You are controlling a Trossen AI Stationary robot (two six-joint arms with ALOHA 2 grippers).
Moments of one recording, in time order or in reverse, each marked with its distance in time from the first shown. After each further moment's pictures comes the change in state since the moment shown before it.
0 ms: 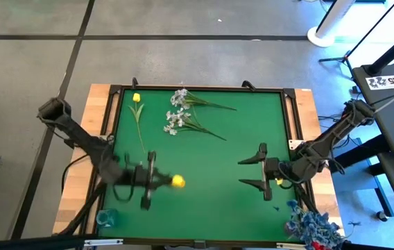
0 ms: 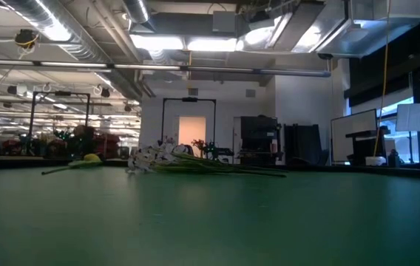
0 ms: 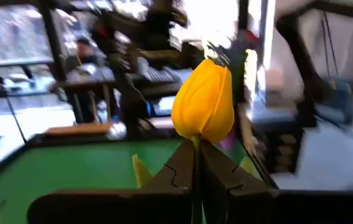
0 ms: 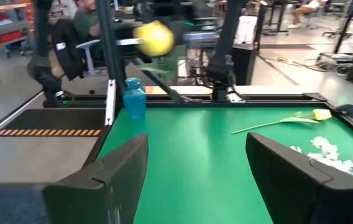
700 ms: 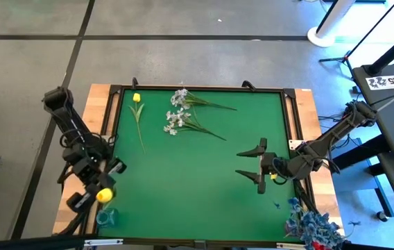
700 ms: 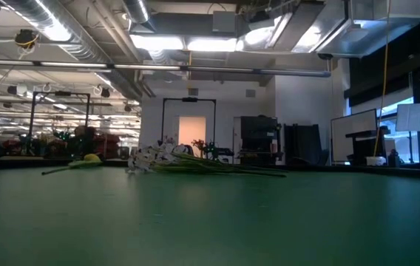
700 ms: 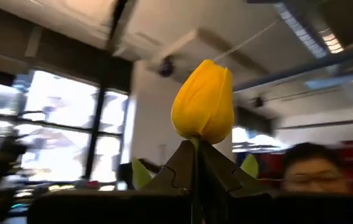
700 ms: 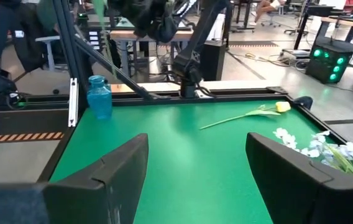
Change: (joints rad) left arm -0.325 -0.233 -0.329 0.770 0.326 0.127; right arm -0.051 0.010 0.000 -0.030 0.083 0.010
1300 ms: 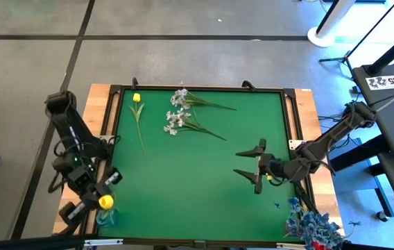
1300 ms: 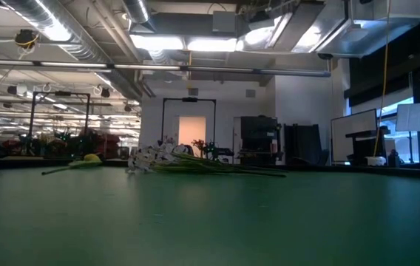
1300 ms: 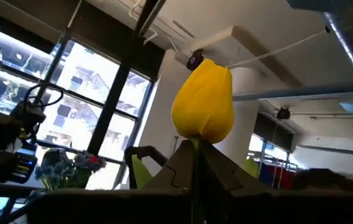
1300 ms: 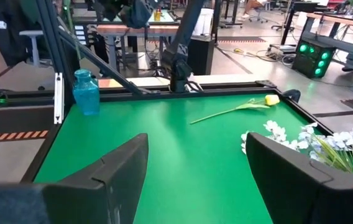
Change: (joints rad) left arm -0.168 0.146 0.144 0.055 -0.294 -0.040; right arm 0.002 0.038 0.000 -0.003 0.051 0.026
